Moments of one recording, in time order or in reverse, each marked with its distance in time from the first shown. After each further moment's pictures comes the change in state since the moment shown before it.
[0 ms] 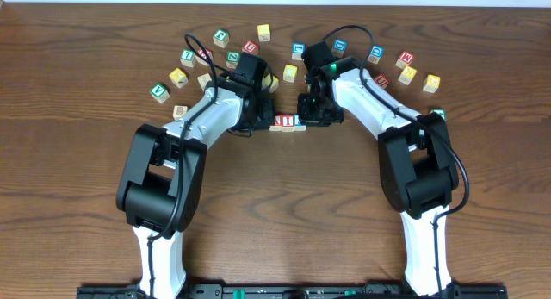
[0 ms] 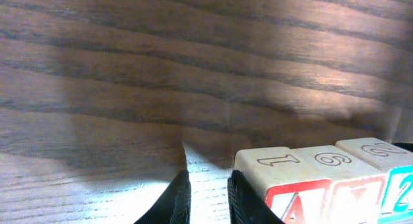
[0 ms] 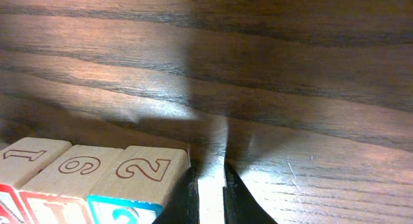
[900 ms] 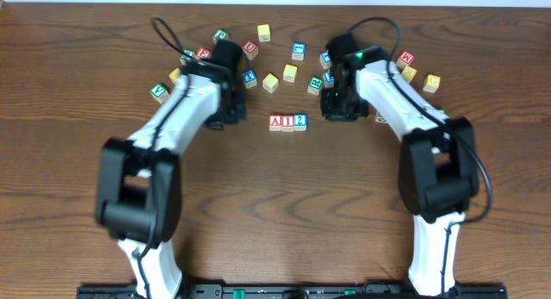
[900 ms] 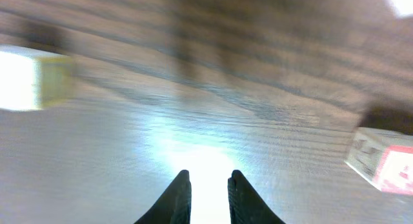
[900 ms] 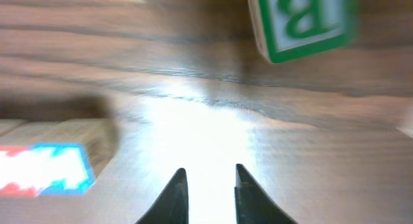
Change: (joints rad) left arm 0.107 -0.111 0.093 -0.307 -0.222 0.070; right arm -0.094 -0.097 -0.001 -0.119 0.078 -0.082
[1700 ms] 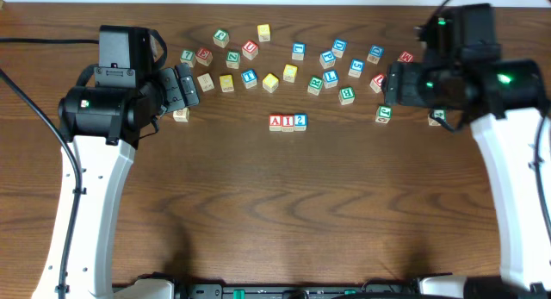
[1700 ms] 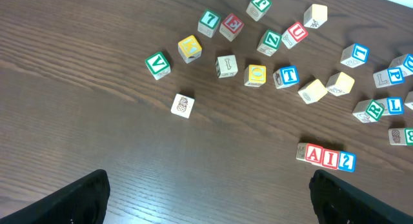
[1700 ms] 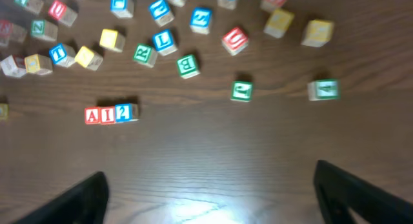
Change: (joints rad) left arm 0.181 -0.551 0.027 -0.153 -0.020 0.059; right arm -0.194 -0.632 0.003 -0.205 0.021 -0.126
